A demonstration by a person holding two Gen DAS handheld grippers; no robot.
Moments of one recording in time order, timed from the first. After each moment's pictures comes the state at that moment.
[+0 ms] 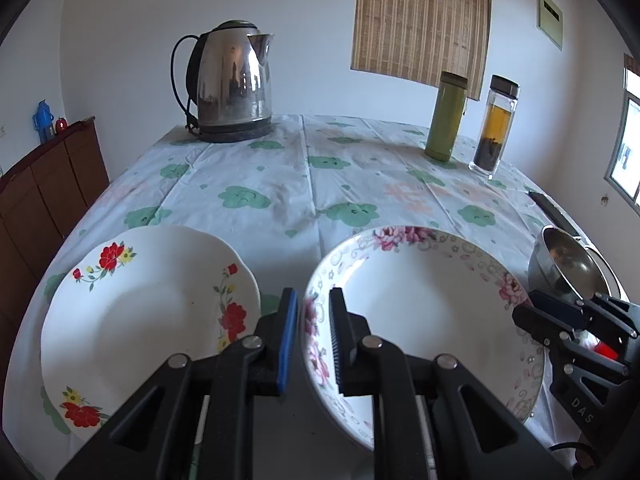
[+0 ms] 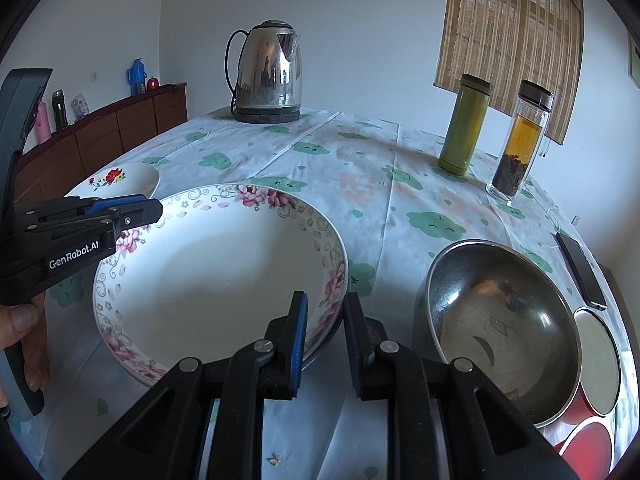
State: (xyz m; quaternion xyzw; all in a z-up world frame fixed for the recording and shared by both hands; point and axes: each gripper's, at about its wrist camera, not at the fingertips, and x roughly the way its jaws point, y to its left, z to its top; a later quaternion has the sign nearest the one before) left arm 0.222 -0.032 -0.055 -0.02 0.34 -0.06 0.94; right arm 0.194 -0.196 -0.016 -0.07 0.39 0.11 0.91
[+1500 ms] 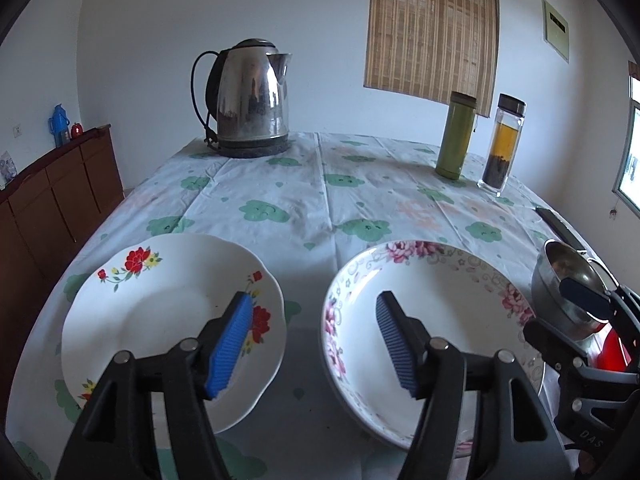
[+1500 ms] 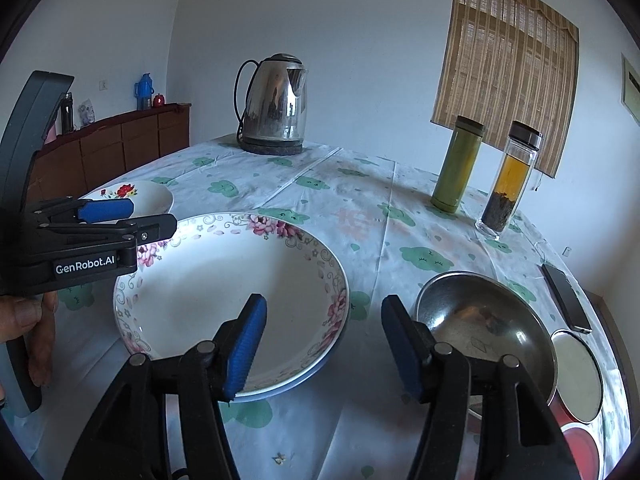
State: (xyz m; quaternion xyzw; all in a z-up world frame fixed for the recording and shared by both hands) left arm 0.209 -0.022 -0.046 -0.03 0.31 -0.03 0.95; right arm 0.174 -0.186 -0.001 -0.10 0.32 0.10 0.94
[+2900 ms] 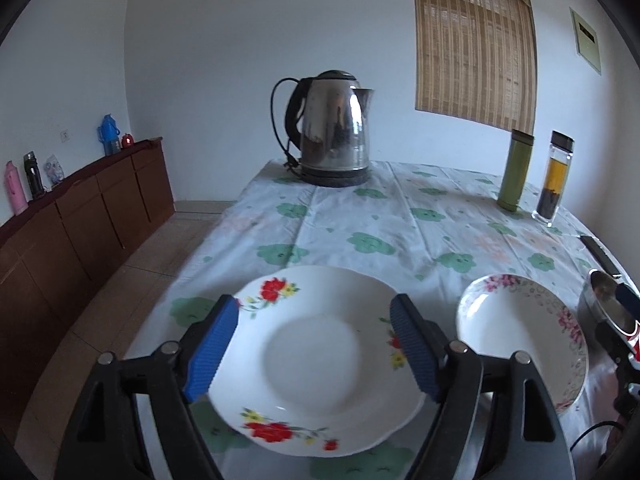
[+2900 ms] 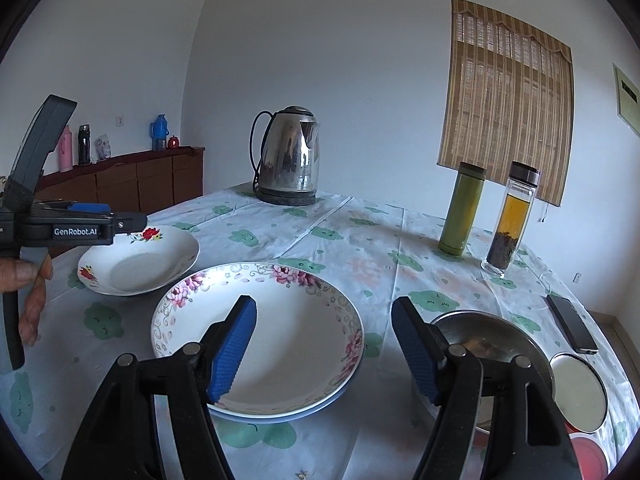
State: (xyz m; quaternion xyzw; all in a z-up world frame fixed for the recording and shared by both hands) left arm 0.191 0.070 -0.016 -0.01 0.28 0.07 0.96; right arm 0.155 -0.184 0.016 -0.07 0.24 0.13 0.96
